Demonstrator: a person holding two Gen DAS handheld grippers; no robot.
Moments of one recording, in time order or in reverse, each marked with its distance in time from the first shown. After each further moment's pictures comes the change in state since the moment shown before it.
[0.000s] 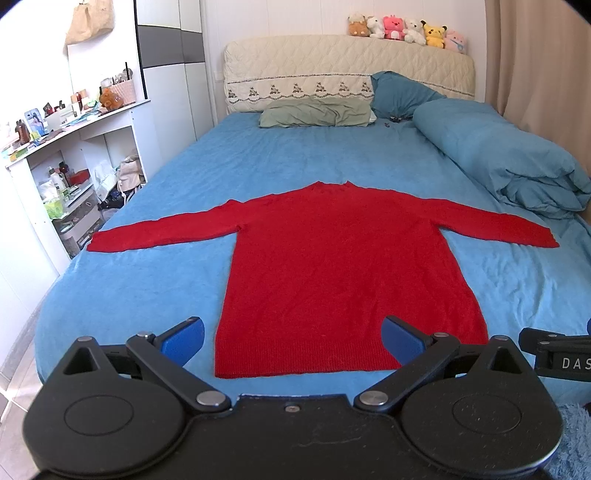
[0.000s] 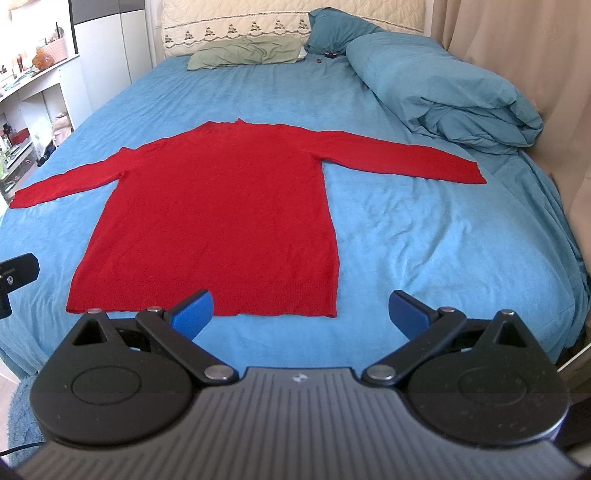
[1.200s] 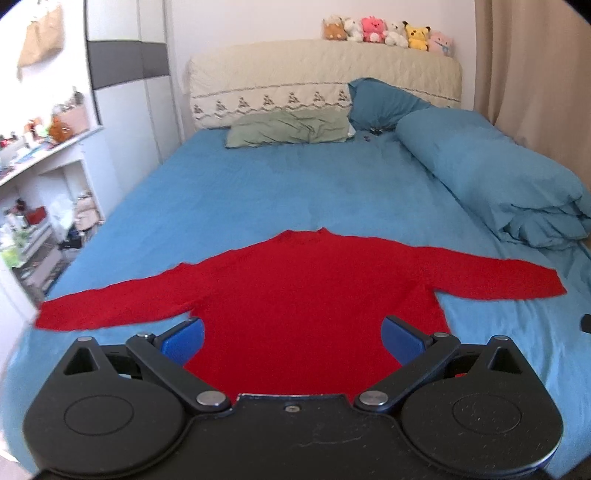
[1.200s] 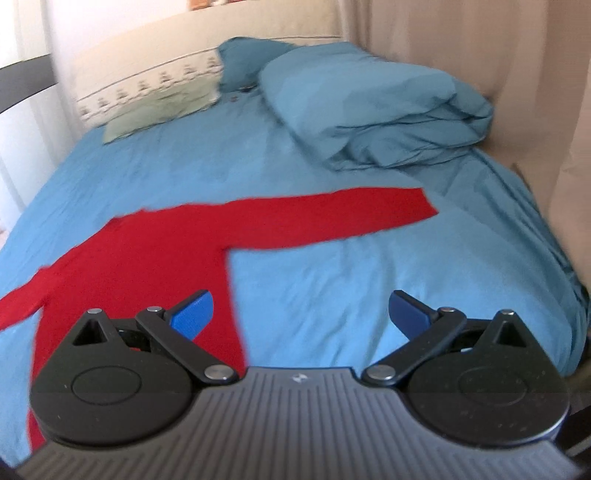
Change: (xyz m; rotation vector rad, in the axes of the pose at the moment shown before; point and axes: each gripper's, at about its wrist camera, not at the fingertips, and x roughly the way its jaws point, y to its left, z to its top) left arm 0.138 -0.044 0.148 0.043 -0.009 -0.078; right arm 0.101 -0.139 0.128 0.267 -0.087 -0.113
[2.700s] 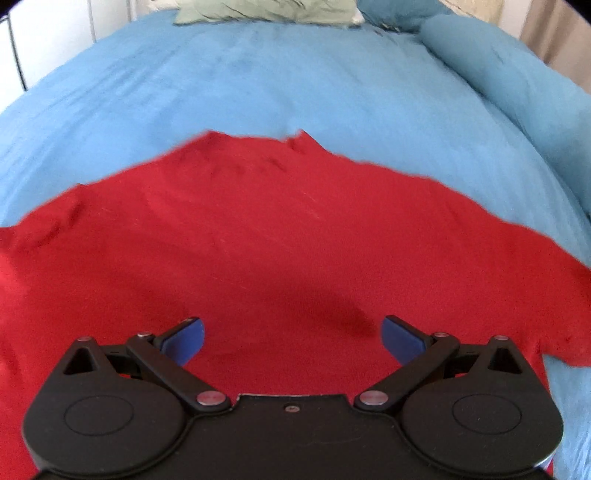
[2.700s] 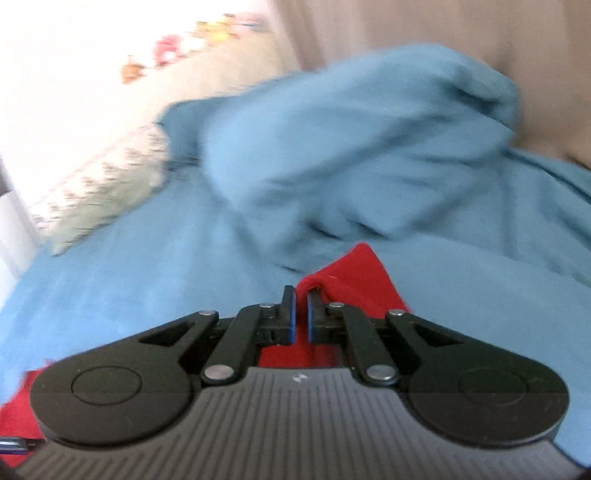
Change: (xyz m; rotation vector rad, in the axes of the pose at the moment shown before) left arm 0.367 -0.024 0.031 -0.090 0.312 -0.113; right arm 0.289 -0.071 0.110 0.219 -0.210 0.082
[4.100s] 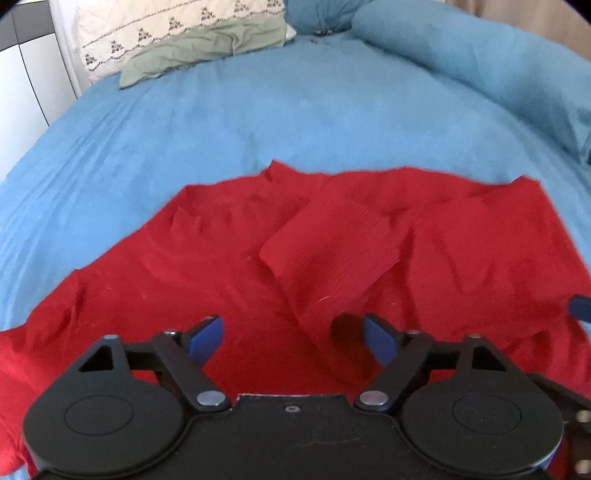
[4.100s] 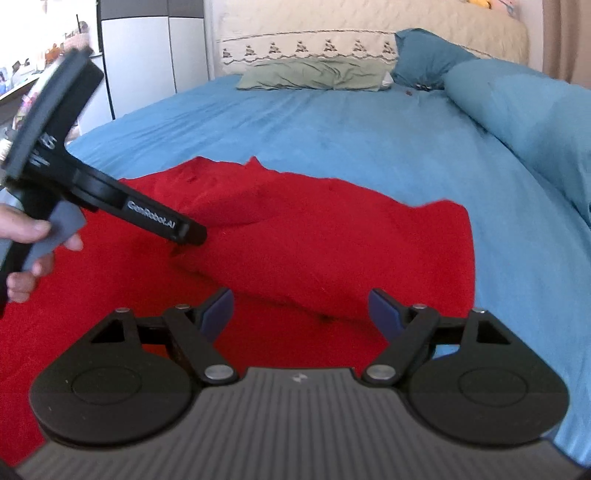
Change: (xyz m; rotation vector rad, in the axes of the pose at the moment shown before) left arm 0.014 -0.006 0.007 0.298 -0.080 0.009; right arm -0.025 0.195 -0.174 -0.560 0.214 0.362
